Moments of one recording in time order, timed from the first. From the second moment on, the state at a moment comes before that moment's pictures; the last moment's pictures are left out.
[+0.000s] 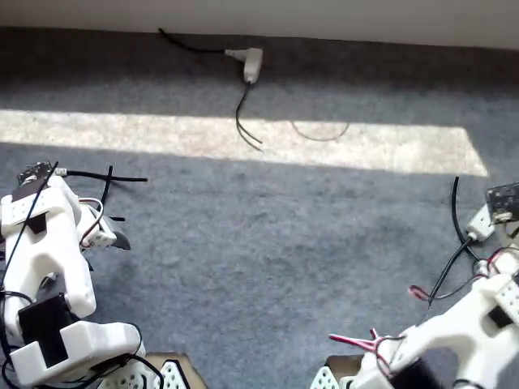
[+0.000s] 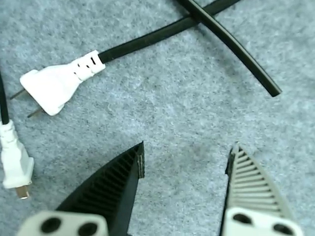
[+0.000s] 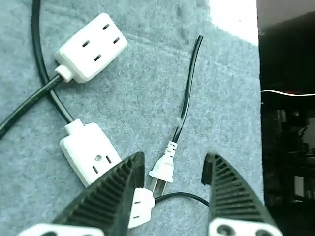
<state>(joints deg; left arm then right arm) -33.5 -6.4 36.9 72.7 10.8 51.4 -26.8 48.6 27.0 64.2</state>
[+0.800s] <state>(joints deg) -31.2 -6.4 36.9 72.7 10.8 63.0 53.7 -70.8 98.7 24.8</state>
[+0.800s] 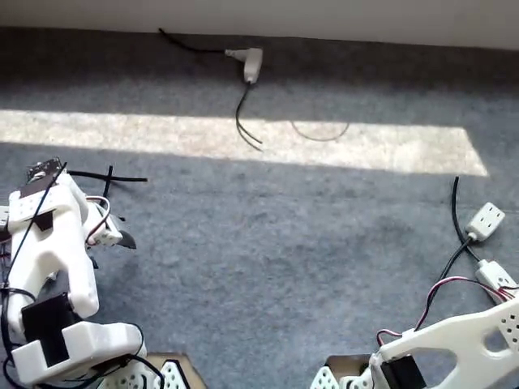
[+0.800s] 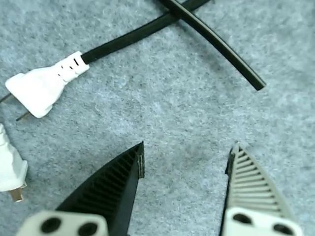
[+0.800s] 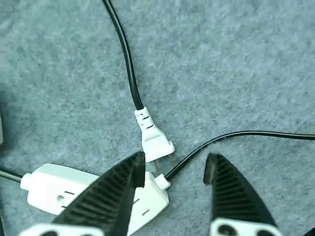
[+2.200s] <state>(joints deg) -30.9 -6.4 36.9 72.7 10.8 58.5 34.5 -12.0 98.7 11.9</state>
